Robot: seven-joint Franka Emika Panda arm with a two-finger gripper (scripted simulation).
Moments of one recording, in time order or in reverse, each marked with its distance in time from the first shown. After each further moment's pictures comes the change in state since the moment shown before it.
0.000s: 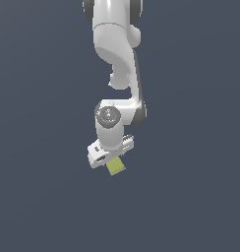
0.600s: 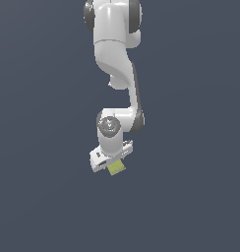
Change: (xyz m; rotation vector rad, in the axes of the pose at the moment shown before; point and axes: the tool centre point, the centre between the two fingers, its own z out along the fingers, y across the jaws) arm -0.001 0.000 0.045 0.001 -0.002 -0.004
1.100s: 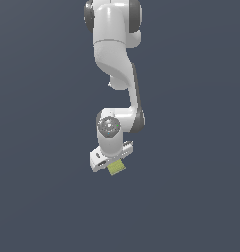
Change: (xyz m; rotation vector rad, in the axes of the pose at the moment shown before) arm 0.001 0.001 0.001 -0.001 0.001 0.001
